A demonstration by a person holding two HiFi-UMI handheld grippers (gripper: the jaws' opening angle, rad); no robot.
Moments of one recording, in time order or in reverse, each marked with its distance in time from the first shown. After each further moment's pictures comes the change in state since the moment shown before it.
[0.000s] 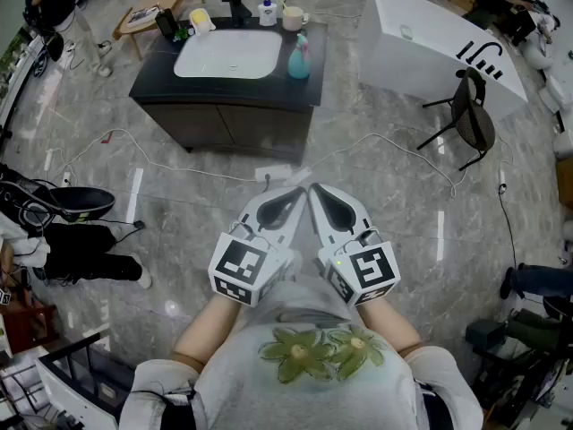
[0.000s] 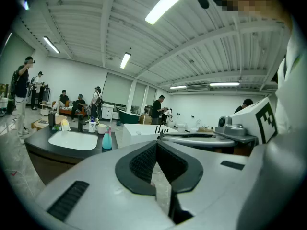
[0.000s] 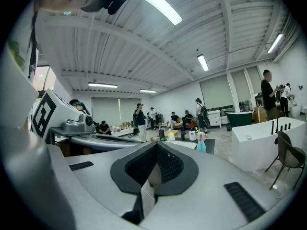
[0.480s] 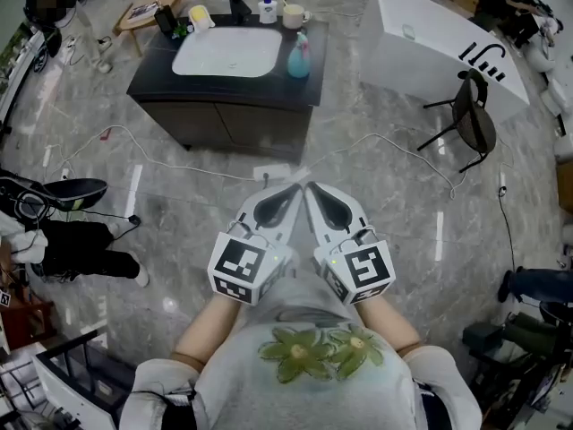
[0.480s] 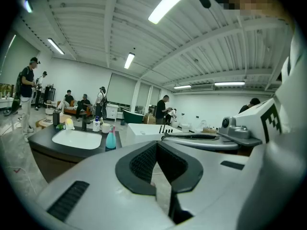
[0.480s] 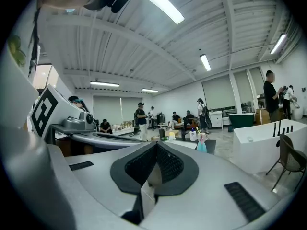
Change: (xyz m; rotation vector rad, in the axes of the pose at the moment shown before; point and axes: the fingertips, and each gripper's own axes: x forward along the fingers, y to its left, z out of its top) left arm 0.014 0.012 -0.002 -0.017 -0.003 0.055; right arm 0.012 -0.009 -0.005 -0.025 0.005 0.020
